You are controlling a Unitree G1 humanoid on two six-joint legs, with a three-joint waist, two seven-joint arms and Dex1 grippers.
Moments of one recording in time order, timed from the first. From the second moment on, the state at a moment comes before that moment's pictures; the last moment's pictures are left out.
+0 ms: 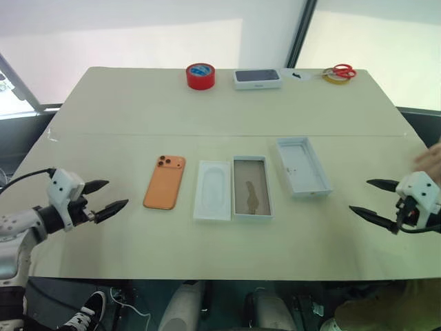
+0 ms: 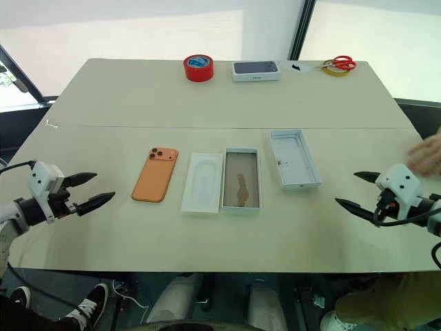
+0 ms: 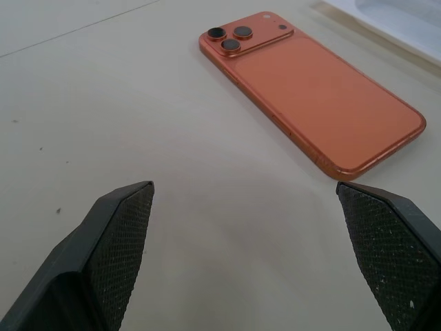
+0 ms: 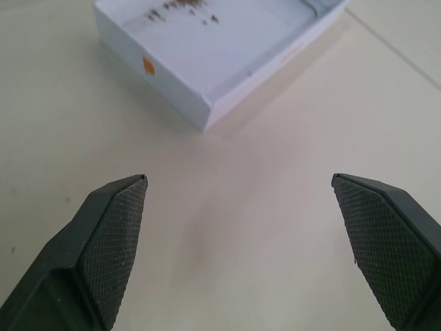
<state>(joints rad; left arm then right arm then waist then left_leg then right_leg) 0.02 0.81 0.38 0.11 -0.42 0.21 -1.04 0.03 -0.97 -0.39 0.31 0.32 -0.05 1.15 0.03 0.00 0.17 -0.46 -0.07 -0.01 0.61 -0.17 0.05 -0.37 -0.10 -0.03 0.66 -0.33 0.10</state>
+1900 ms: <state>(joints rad) -0.36 0.31 0.17 -0.26 -0.74 1.29 -0.42 -0.21 -0.84 -0.13 -0.05 0.34 0.14 1.07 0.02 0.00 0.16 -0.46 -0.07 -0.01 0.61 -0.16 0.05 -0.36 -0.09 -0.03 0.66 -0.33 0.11</state>
